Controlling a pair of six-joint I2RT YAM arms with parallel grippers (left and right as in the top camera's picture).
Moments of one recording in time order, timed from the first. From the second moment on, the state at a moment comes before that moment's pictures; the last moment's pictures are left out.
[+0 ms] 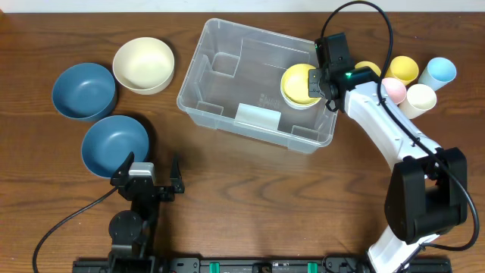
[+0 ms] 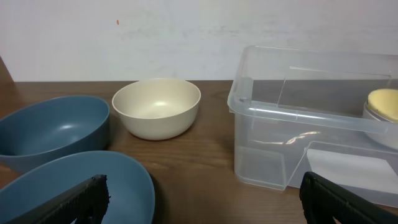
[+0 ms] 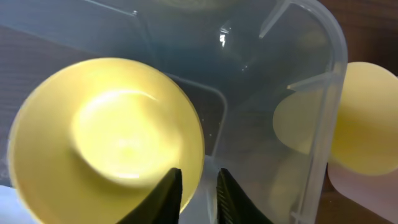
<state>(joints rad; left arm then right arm) -0.08 0.01 0.02 -0.12 -0.03 -0.03 0.28 1.86 1.41 -0.57 0.24 0.23</state>
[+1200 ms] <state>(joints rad) -0.08 0.01 0.02 -0.12 -0.03 -0.03 0.40 1.80 1.63 -1.07 -0.18 0.17</state>
